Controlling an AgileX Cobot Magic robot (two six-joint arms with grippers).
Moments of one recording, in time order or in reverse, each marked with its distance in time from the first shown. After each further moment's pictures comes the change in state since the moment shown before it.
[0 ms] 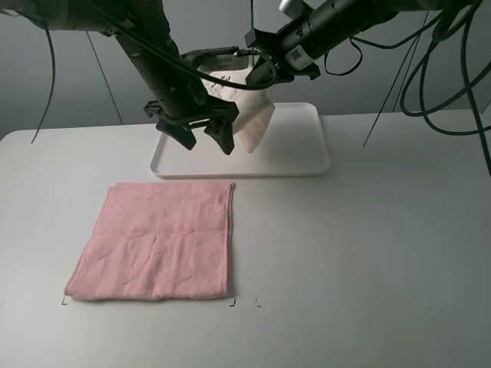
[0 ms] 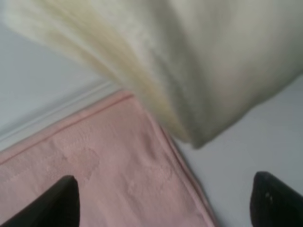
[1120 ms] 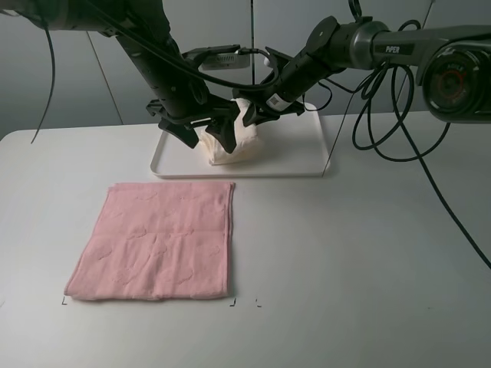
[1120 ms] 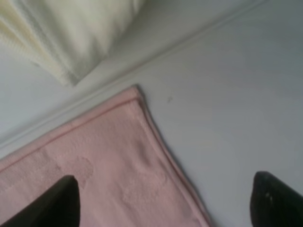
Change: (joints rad) left arm 0.000 0.000 0.000 -0.012 -0.014 0.029; right arm 0.040 0.310 -0.242 -0.191 -0.097 0.182
